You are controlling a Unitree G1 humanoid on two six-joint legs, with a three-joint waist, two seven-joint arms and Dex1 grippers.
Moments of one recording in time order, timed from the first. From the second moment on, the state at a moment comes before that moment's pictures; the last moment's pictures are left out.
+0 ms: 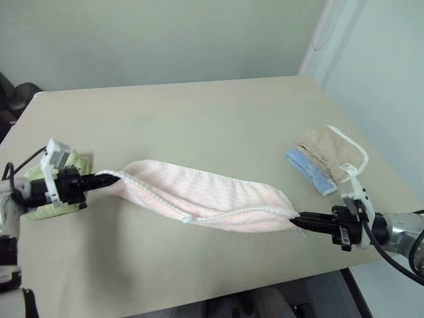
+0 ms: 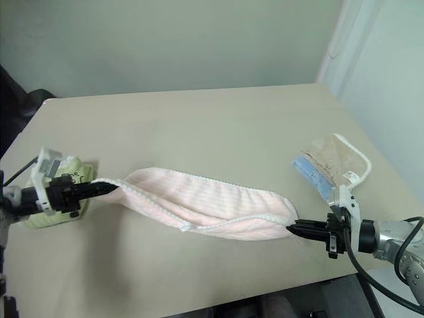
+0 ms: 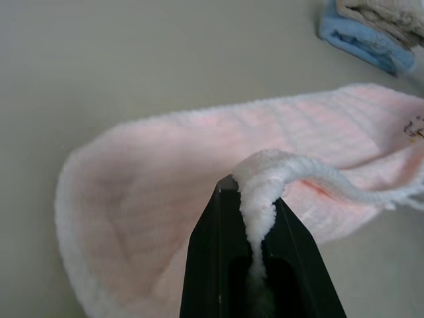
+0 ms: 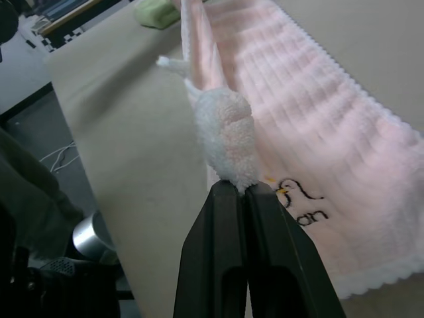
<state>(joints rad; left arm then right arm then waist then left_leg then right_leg) -0.50 0.98 0.26 0.48 -0.43 0.55 -1.33 0.07 -0.89 -0.23 -0.44 0.81 0.69 1.06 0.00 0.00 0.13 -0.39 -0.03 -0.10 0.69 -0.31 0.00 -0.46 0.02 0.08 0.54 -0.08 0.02</state>
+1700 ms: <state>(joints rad) -0.92 0.75 0.02 1.23 0.01 -0.01 -1.04 -0.15 -0.80 -0.06 -0.11 0.50 0.59 0.96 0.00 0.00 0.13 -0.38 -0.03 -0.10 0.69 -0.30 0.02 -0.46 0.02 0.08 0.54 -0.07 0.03</state>
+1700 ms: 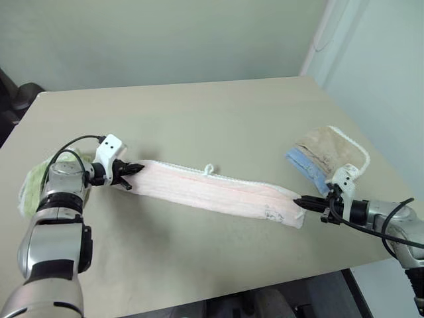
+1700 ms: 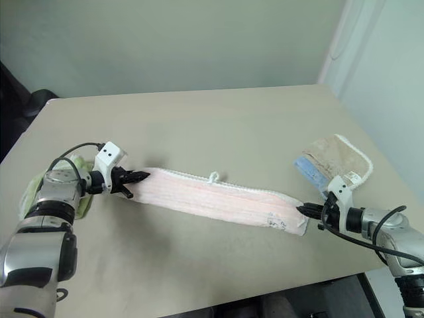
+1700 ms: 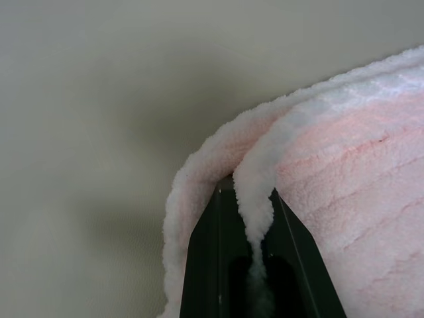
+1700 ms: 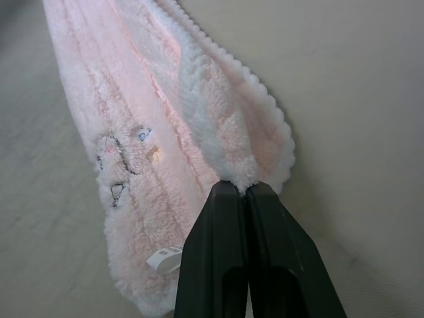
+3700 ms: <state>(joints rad) -0.47 0.64 0.27 0.28 -0.48 0.58 -1.06 0.13 -0.60 -0.57 -0.24 1.43 1.17 0.31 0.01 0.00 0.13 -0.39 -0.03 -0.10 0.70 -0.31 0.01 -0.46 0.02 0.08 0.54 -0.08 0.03</state>
